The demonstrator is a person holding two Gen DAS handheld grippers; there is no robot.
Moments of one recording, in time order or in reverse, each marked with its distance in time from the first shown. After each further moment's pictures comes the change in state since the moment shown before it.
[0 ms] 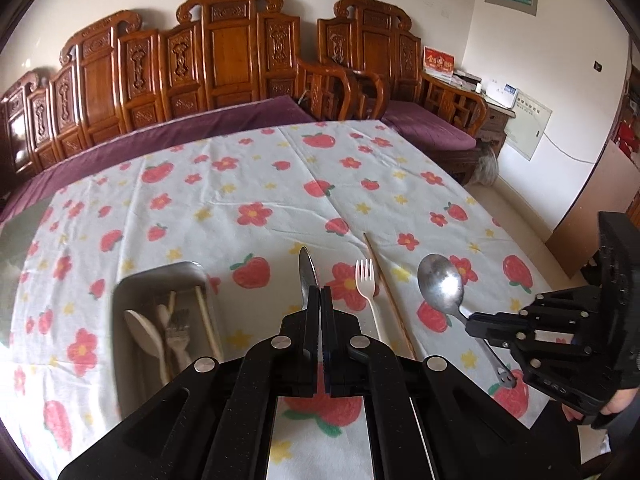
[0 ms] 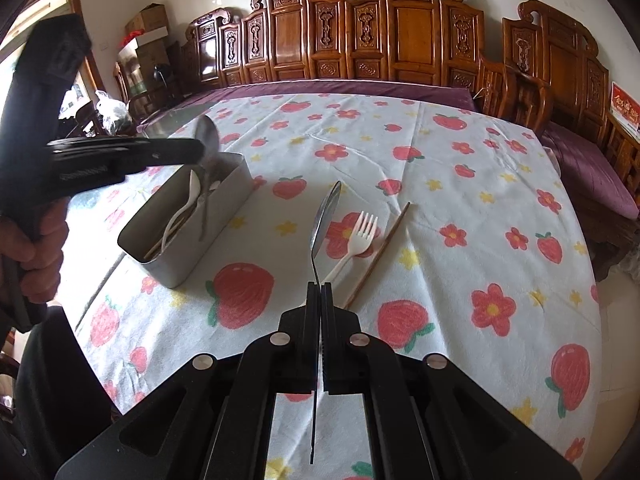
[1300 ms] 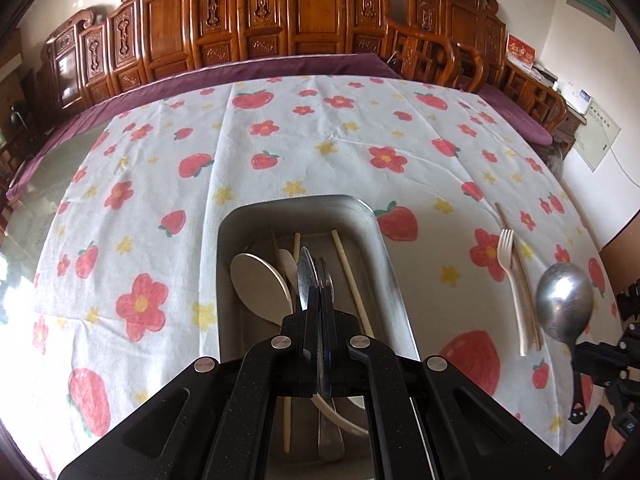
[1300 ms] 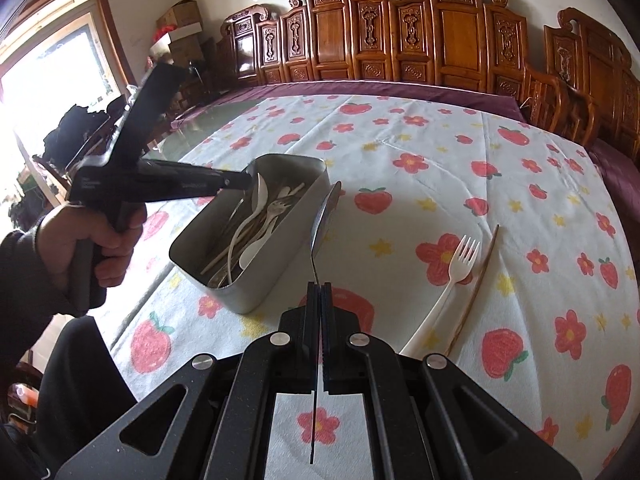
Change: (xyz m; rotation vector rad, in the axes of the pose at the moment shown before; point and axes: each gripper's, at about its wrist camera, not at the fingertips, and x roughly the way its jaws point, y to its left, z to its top) left arm 0.047 0.124 -0.032 -0.156 0.163 0.167; right arm 0.026 0.078 0.022 -0.037 0.000 0.115
